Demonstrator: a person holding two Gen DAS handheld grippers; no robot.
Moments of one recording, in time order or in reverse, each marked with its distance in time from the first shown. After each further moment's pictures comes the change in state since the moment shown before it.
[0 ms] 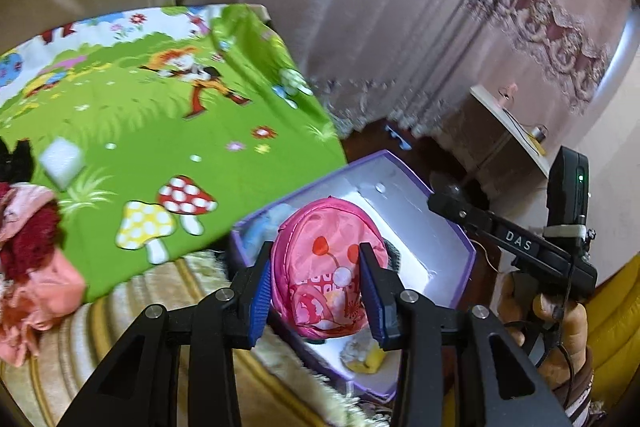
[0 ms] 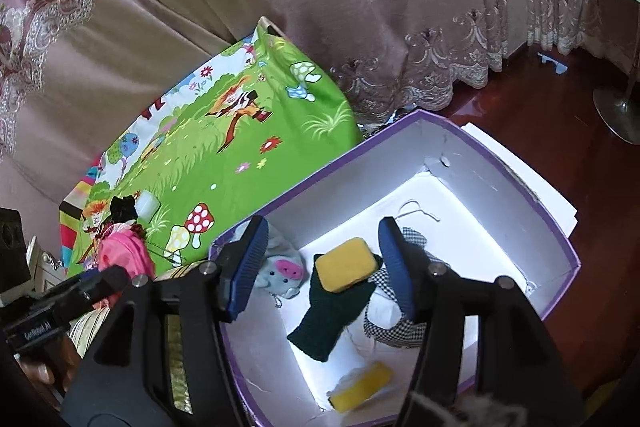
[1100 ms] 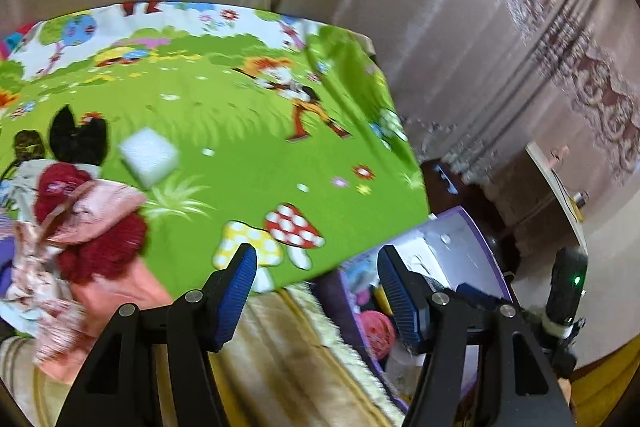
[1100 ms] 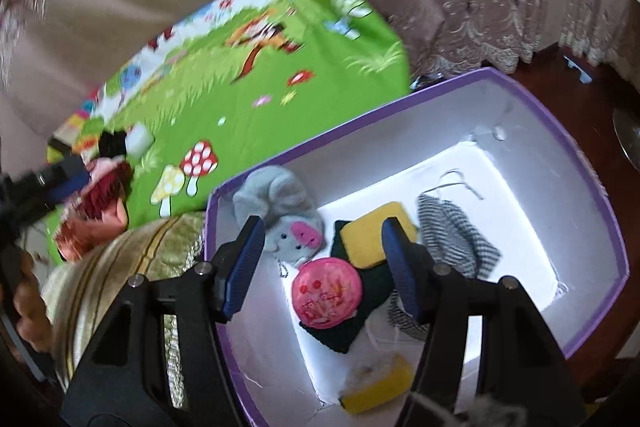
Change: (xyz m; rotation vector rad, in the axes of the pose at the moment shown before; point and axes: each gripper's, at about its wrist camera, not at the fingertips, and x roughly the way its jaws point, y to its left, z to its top) left arm -0.027 0.096 0.023 -0.216 -0.091 0.162; right arm 0.066 0.047 -0.026 -0.169 0.180 0.004
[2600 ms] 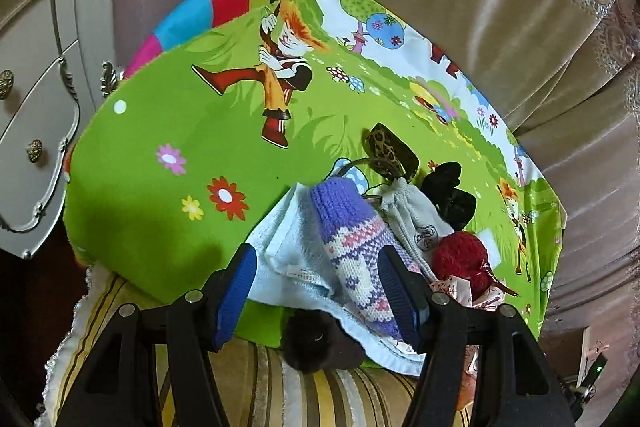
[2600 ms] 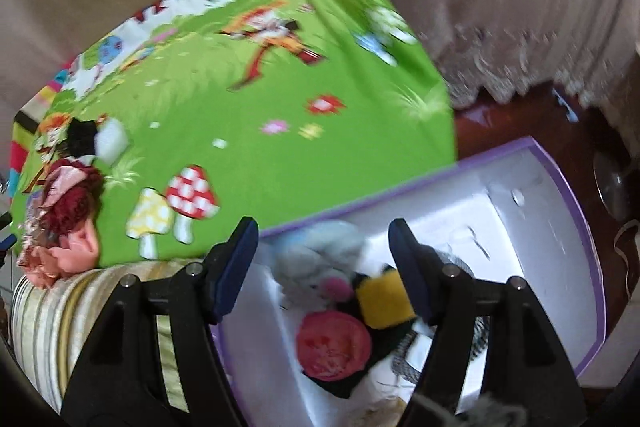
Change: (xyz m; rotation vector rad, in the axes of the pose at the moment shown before) left arm -0.123 0.306 -0.040 -0.601 -0.136 0.327; right arm 0.031 0.060 0.052 -0.126 0.020 -0.135
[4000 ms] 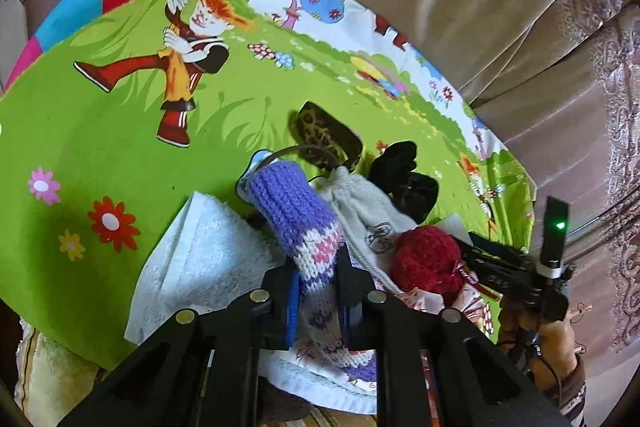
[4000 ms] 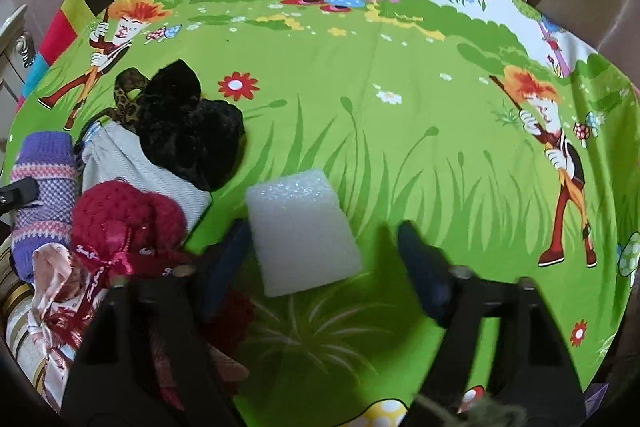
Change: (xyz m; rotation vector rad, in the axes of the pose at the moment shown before) left arm 0.050 -0.032 0.008 0.102 0.045 -0.182; right arm 0.130 0.257 0.074 -0.536 0.093 0.168
